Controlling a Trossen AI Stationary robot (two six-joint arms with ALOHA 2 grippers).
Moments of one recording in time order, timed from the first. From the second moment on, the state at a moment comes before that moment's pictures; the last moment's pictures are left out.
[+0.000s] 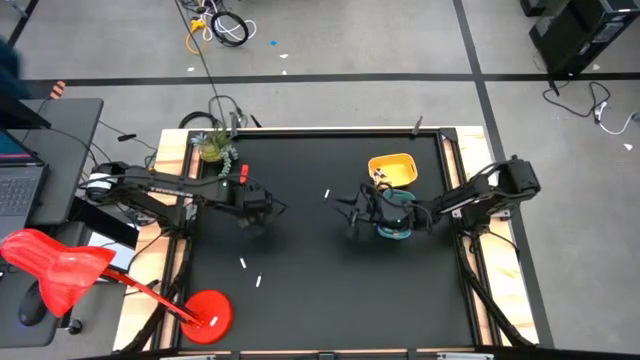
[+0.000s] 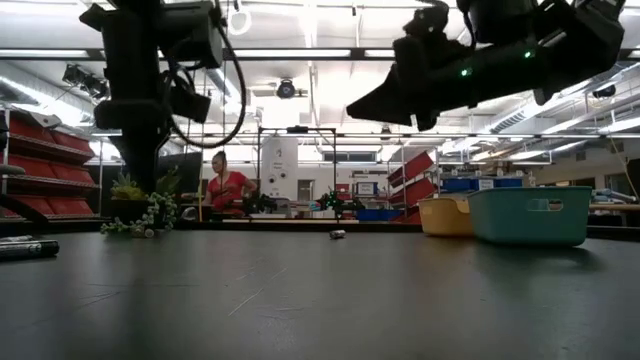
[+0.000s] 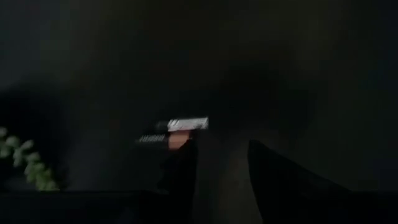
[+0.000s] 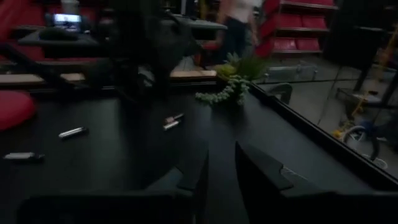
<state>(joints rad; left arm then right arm) 0.03 1.33 0.83 -0.93 -0.22 -0.37 0.11 1.59 0.56 0.89 0.46 0.00</state>
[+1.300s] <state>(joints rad) 0.17 1.67 0.93 -1.11 -0.34 0.59 0.14 1.55 0.56 0.87 0.45 -0.08</state>
